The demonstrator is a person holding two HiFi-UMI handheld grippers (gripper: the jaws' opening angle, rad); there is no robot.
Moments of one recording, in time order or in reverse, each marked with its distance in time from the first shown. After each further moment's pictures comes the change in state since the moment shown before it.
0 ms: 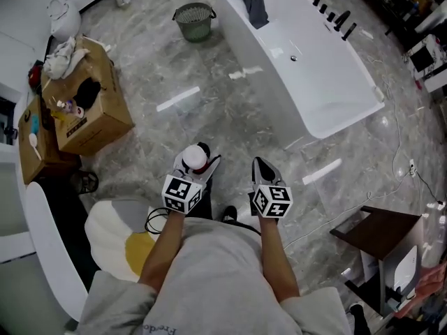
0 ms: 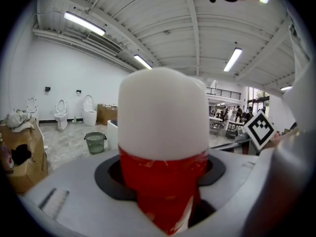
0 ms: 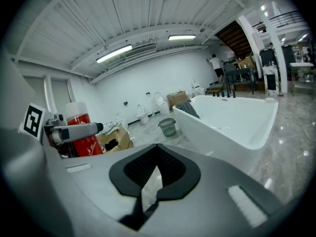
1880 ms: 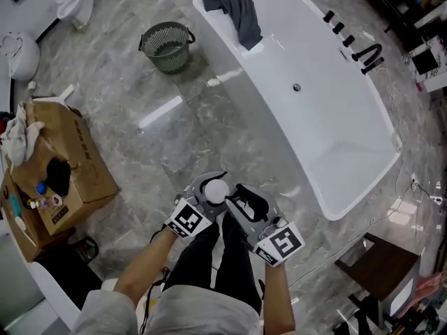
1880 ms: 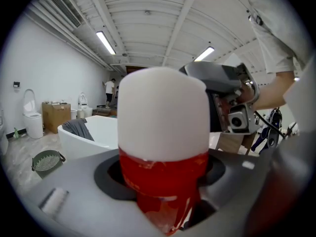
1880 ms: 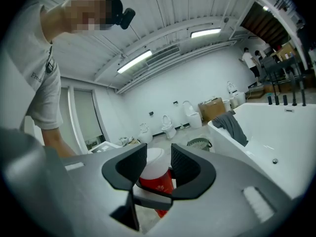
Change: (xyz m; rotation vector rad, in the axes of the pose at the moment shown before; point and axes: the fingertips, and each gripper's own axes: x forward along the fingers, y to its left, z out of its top) left arm 0.365 0.219 0.043 0.228 0.059 -0.563; right arm 0.382 0.027 0.231 -0.107 -0.140 0.388
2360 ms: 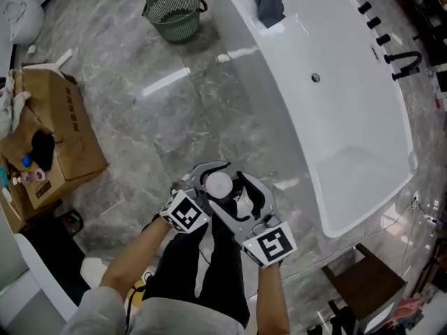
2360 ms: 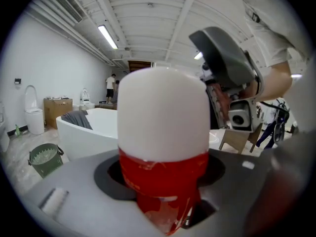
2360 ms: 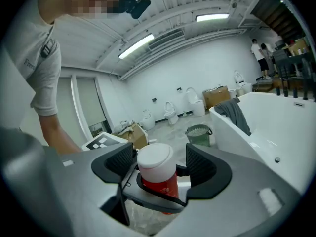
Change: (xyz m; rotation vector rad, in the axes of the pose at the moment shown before) left arm 0.075 0.039 -0.078 -0.021 0.068 0.050; right arm 0.044 -0.076 -0.080 -0.036 0.195 0.079
